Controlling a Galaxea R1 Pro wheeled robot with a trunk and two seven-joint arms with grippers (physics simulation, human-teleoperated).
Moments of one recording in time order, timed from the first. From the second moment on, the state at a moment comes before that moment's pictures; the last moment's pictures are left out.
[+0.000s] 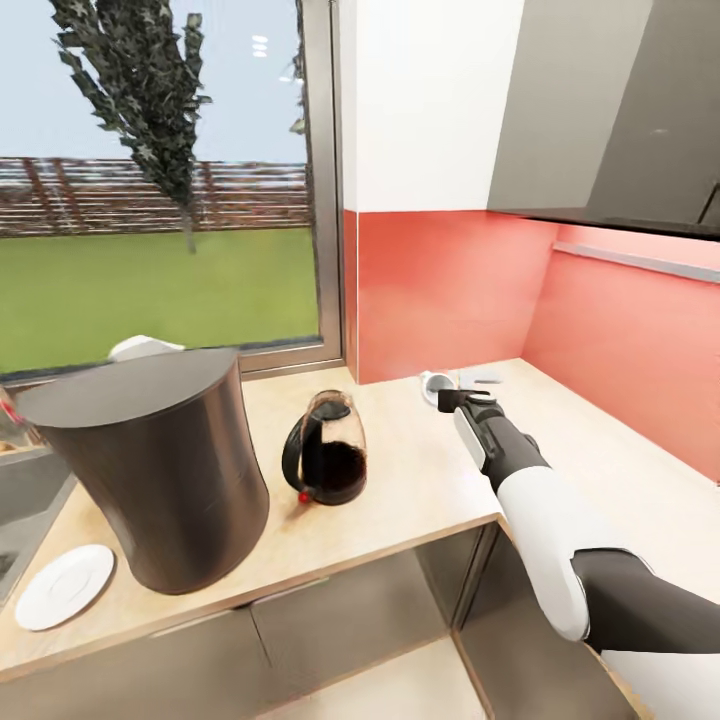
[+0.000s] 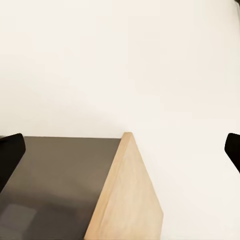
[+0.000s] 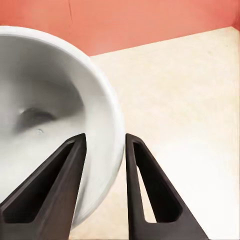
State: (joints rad) left arm 0.14 0.11 0.07 0.04 0.01 0.02 0.18; right arm -1.11 0.09 -0.01 -0.58 0.00 0.39 -0.21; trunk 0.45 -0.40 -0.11
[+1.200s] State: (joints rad) left arm 0.14 0.11 0.07 0.04 0.01 0.02 0.18; right arm -1.11 0.09 -0.01 -0.58 0.00 0.39 -0.21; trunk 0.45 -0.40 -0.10
